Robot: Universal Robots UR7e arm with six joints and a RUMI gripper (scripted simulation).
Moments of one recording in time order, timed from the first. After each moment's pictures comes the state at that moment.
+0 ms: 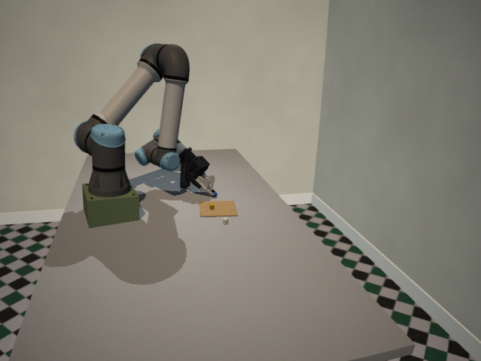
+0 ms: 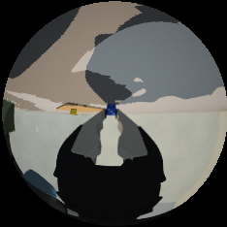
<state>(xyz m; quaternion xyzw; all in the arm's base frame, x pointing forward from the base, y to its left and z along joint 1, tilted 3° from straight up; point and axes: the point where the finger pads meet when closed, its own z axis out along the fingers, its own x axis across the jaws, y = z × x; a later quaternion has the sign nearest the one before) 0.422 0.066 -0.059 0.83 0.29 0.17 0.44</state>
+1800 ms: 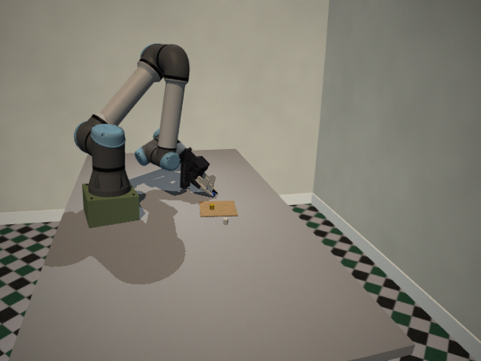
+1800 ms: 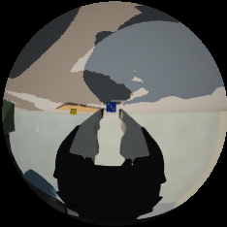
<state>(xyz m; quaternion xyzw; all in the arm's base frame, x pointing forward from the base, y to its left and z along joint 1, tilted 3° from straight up) 0.422 0.066 -0.059 0.83 0.29 0.17 0.44</state>
